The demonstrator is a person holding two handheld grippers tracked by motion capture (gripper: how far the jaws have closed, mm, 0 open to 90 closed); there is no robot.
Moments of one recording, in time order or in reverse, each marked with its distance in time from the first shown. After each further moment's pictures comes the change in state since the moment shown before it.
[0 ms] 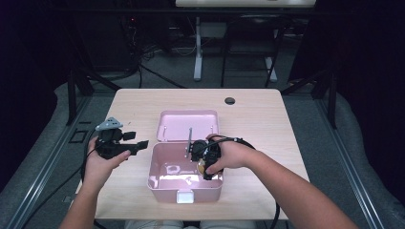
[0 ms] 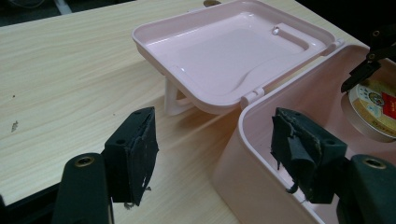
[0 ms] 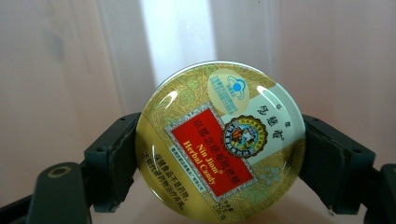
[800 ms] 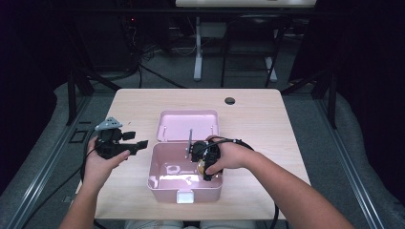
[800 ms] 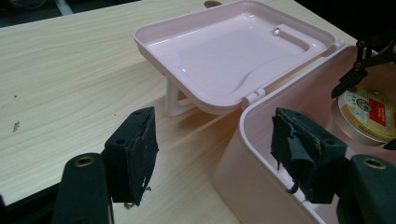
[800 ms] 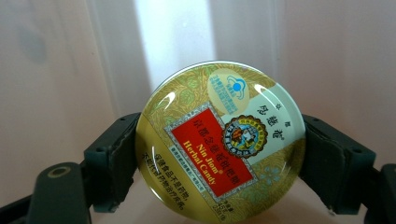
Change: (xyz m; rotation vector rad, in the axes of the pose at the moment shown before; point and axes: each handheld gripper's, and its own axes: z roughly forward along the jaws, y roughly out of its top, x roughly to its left) left arm 0.001 0.000 0.000 -0.004 0.004 0.000; right arm -0.004 0.000 0.013 0.009 0.012 0.003
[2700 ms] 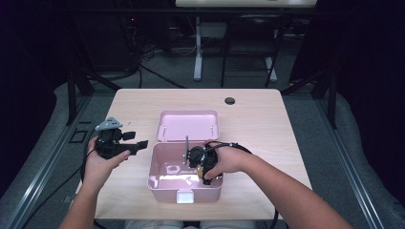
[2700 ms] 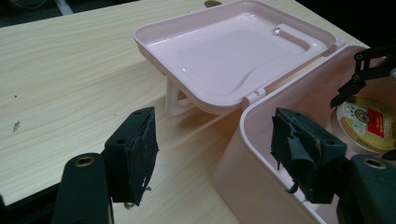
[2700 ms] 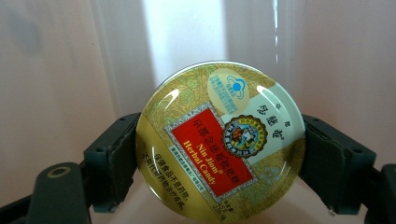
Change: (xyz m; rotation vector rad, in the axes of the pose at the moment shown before) left arm 0.000 0.000 0.000 0.001 0.001 0.000; right arm 0.010 0.005 0.009 0.044 -0.026 -0.043
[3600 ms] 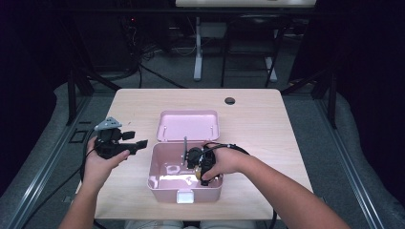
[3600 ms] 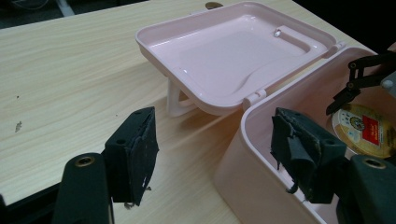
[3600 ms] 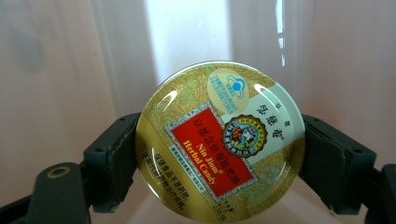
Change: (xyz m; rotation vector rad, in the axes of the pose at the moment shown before) left arm 0.001 0.000 -0.002 -0.003 0.000 -0.002; right arm 0.001 0.005 0.006 -0.008 0.017 0.004
